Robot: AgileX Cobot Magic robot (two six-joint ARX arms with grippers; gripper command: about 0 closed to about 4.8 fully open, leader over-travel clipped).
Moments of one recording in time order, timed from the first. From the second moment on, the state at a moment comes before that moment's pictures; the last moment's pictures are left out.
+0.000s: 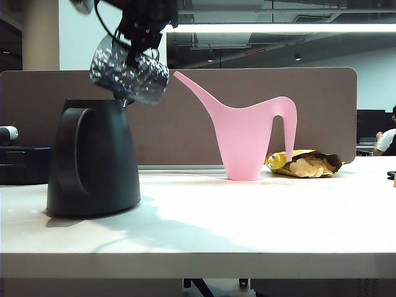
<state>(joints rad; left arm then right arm) -0.04 0.01 0.01 -0.11 0.49 -0.04 0.87 1.92 1.66 0.08 0.43 -1.12</state>
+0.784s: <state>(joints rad) -0.04 0.01 0.01 -0.14 0.49 -0.04 0.88 1.94 1.66 0.16 0.47 -1.34</state>
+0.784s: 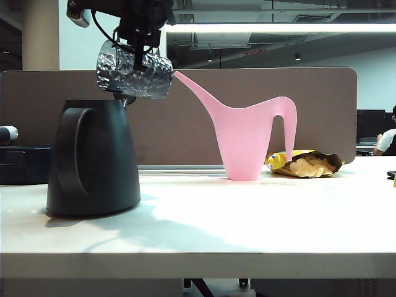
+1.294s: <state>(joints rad) -0.04 0.01 0.01 -0.14 0.49 -0.04 0.90 2.01 1.83 0.05 0.45 -1.35</state>
